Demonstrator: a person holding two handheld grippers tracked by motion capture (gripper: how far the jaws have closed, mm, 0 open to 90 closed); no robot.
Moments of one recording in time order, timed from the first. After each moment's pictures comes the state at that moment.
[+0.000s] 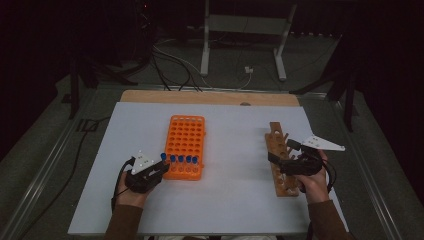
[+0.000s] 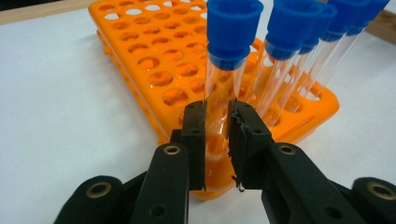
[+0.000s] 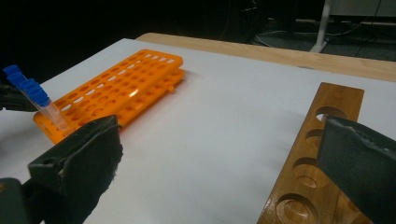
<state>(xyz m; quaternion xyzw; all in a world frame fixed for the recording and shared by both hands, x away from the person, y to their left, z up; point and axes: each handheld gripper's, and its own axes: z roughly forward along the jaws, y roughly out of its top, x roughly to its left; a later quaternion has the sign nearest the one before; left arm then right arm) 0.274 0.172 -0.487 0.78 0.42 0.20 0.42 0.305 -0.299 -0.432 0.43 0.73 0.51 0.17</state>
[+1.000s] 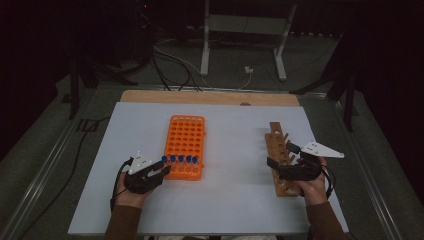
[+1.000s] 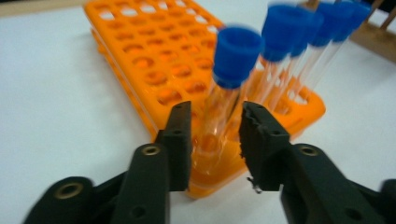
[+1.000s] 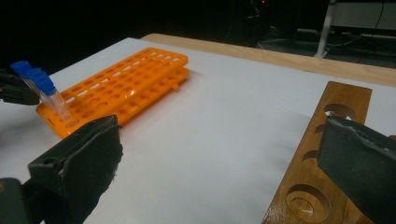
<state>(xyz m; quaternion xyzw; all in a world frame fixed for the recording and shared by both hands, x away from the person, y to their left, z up) 0.271 0.180 -0.481 0.76 0.42 0.19 0.46 0.293 -0.298 -0.440 0.41 0.72 0.52 0.19</state>
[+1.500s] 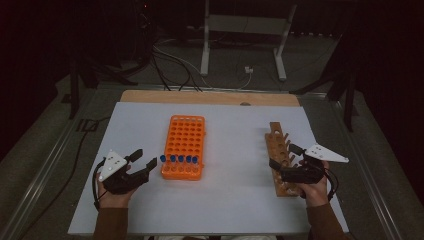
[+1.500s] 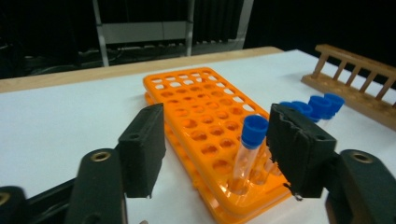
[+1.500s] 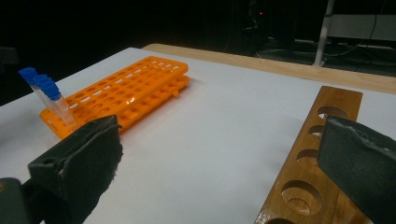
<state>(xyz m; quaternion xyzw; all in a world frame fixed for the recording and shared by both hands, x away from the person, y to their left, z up) 0.252 0.217 -0.453 0.69 0.43 0.26 0.53 0.285 -0.303 -0.443 0.40 0.71 0.54 0.20</state>
